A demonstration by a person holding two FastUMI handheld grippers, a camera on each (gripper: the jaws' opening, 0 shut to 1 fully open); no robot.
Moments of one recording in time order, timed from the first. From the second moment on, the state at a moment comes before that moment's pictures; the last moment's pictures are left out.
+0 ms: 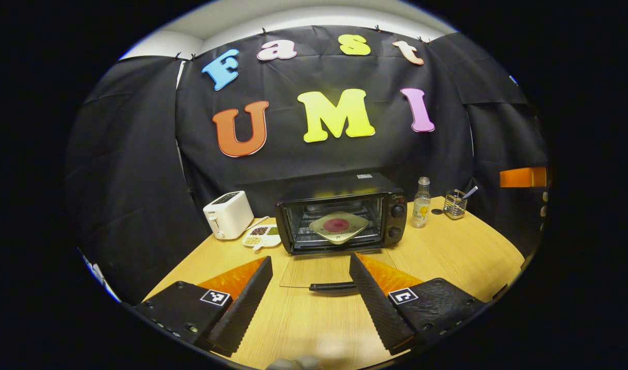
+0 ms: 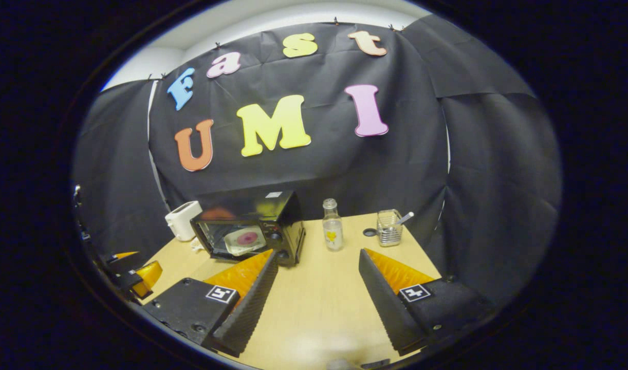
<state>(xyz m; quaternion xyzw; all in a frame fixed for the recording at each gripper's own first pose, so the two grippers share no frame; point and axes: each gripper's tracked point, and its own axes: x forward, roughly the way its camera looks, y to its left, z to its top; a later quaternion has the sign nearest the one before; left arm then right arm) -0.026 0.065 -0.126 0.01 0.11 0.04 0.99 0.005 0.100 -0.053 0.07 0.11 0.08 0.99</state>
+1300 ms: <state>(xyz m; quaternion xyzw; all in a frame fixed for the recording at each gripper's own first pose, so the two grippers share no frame) 0.057 0.023 -0.315 -0.01 0.27 -0.03 0.96 -0.047 0.055 -0.027 0.04 0.14 -0.05 0.99</state>
